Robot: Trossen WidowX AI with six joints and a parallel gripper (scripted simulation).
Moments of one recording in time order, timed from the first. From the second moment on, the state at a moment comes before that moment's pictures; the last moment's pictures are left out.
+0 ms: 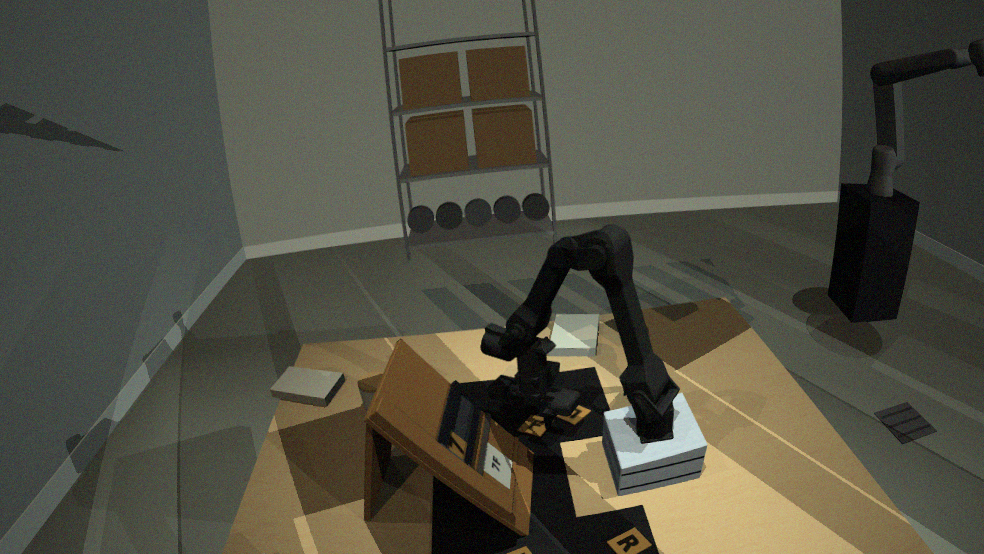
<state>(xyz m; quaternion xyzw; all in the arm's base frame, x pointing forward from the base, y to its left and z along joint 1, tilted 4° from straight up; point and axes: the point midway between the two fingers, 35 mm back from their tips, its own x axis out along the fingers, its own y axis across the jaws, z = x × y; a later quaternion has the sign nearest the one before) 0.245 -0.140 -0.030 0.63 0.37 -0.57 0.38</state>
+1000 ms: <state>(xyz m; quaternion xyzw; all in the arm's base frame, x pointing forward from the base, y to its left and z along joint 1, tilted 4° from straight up) 0.243 -0.137 -0.020 0.63 0.37 -0.57 0.38</state>
